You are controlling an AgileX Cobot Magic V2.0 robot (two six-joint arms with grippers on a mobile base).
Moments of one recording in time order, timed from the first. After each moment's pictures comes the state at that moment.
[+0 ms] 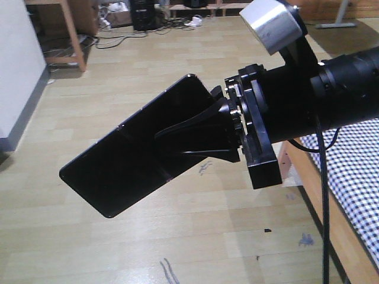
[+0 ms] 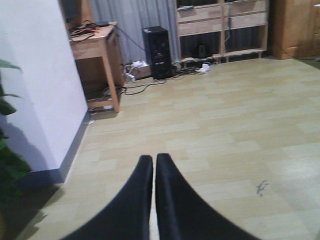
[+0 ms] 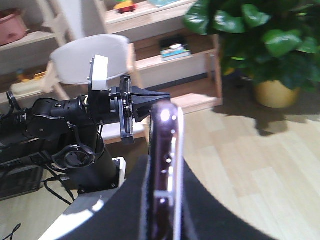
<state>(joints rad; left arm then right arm) 0.07 -0.01 0.03 -0.03 0.18 0.15 0.37 1.38 -1.23 1.26 1.22 -1.26</state>
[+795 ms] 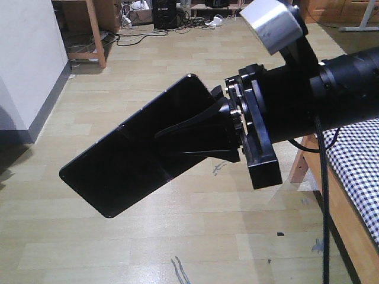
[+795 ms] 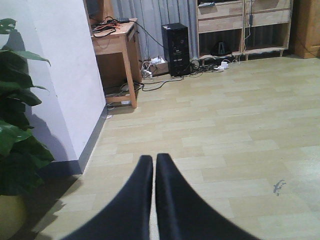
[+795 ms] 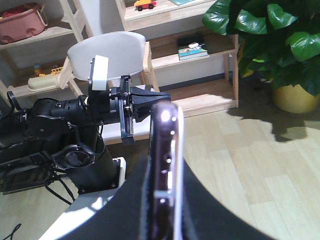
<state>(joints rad) 0.07 -0.01 0.03 -0.03 0.18 0.15 0.37 1.38 -1.23 1.26 1.22 -1.26</state>
